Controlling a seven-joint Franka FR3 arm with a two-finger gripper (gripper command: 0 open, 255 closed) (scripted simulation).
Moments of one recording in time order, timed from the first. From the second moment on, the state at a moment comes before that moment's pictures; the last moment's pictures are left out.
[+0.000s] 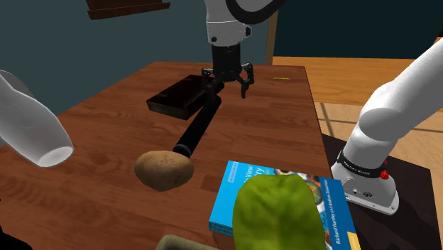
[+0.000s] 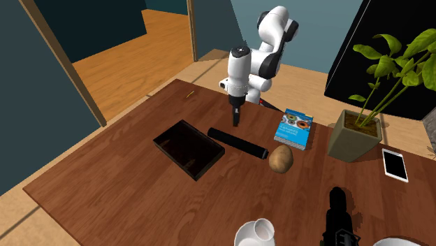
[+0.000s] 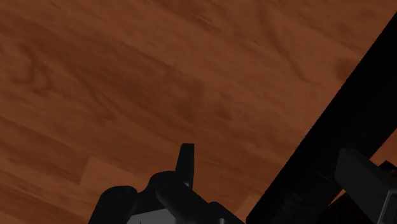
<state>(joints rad) -0.13 -0.38 0.57 -2.20 0.22 1.85 1.08</state>
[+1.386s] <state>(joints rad) -0.18 -0.01 0.74 -2.05 0.04 2.01 1.55</state>
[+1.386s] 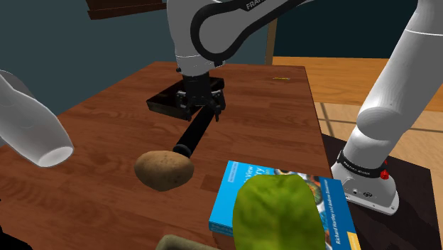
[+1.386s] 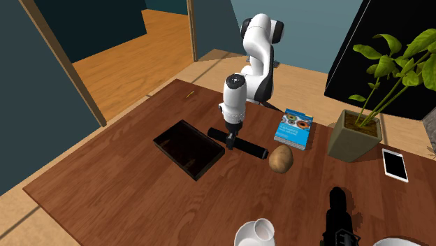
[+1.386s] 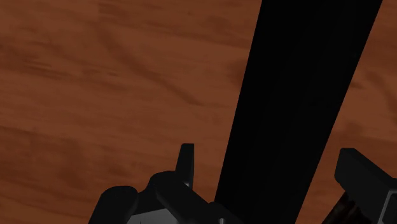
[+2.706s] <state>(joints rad) -0.19 -0.05 0.73 -1.97 0.07 1.91 1.53</state>
